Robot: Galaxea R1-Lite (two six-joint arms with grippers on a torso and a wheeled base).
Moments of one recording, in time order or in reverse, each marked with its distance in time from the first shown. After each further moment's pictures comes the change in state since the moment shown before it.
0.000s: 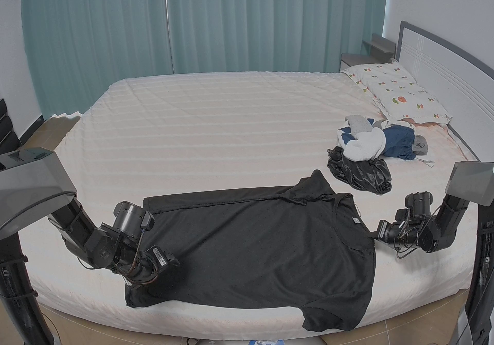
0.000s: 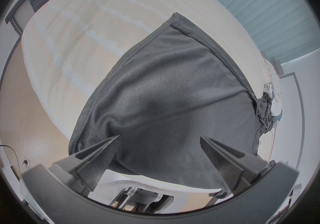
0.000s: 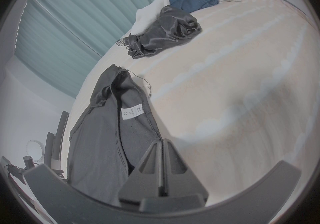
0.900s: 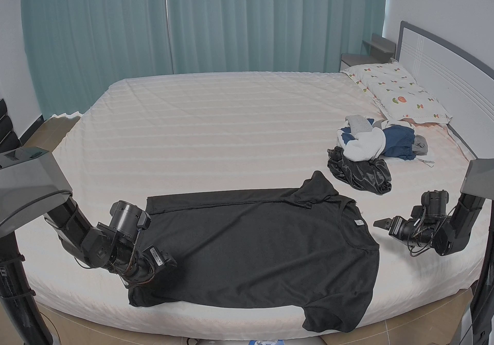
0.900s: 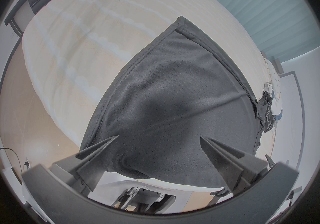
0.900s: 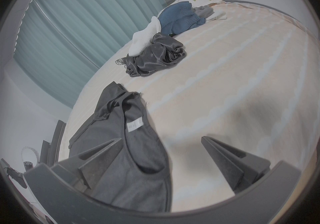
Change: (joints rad) left arm 0.015 -0.016 0.013 0.005 0.000 0.025; right arm -0.057 -0.107 0.145 -0.108 -0.048 0.003
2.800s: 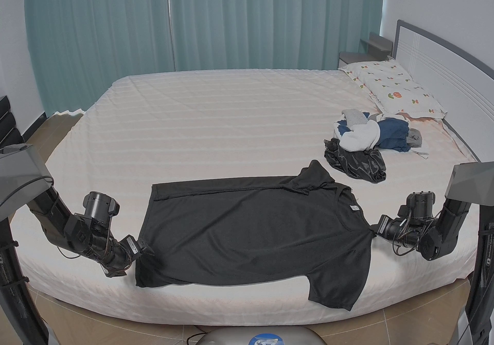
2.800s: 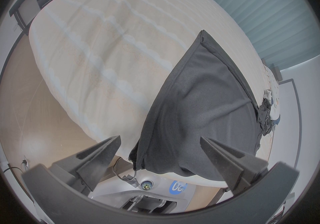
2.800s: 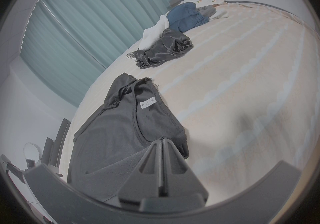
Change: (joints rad) left arm 0.216 0.015 -0.026 -0.007 -0.088 0.148; right arm 0.091 0.066 -0.032 -0.105 -0.056 0.073
